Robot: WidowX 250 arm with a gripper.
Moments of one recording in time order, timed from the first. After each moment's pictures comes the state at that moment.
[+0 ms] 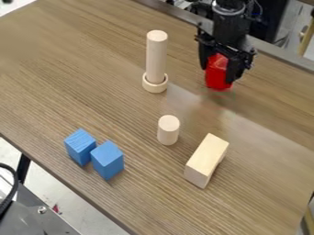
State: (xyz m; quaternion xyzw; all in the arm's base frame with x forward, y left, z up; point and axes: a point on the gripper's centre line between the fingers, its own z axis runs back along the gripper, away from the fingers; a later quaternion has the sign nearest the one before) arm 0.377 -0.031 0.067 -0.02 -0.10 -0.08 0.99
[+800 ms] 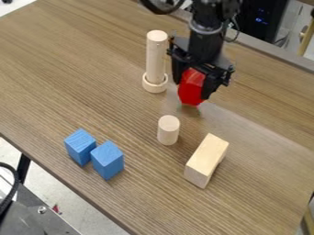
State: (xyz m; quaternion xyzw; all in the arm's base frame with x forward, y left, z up) arm 0.337 -0.013 0.054 0.03 -0.09 -0.02 1.00
